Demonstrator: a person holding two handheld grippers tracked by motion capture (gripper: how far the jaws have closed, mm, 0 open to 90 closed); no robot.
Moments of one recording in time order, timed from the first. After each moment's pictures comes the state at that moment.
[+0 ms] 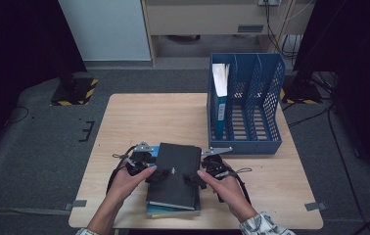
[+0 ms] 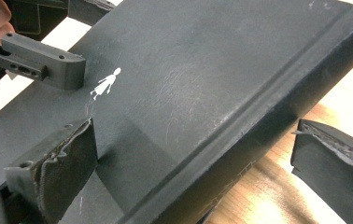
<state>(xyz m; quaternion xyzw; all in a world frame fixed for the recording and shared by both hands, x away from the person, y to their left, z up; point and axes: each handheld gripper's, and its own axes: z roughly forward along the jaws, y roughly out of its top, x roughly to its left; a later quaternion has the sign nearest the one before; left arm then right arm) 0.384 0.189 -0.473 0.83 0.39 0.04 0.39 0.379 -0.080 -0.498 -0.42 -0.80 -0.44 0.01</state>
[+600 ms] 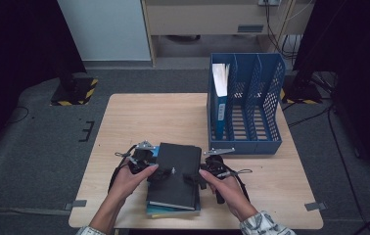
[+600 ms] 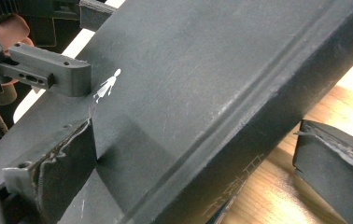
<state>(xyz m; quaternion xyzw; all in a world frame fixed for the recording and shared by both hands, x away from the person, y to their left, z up) 0.389 0.186 -0.473 0.83 0.40 0.02 0.38 0.383 -0.084 -0.510 -0.44 -0.77 -0.46 0.06</state>
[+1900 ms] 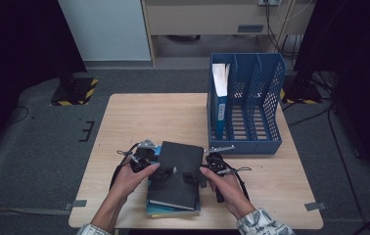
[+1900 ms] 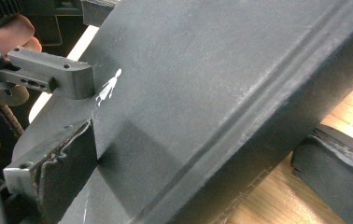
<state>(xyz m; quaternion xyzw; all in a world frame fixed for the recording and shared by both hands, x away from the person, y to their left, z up) 0.393 0.181 -0.470 0.84 0.38 0.02 0.39 0.390 -0.085 -0.509 -0.45 -0.76 -0.45 0.10</state>
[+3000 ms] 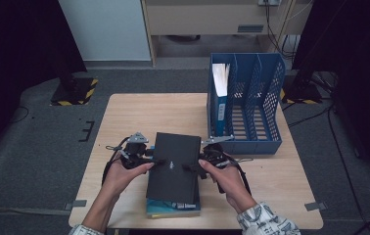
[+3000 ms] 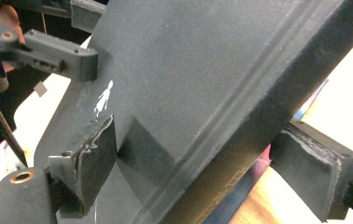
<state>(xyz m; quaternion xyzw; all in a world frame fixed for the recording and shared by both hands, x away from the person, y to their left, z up) 0.388 0.200 -0.432 0.83 0.38 0.06 0.41 0.393 -0.079 -0.458 -0.41 -0.80 -0.44 0.02</state>
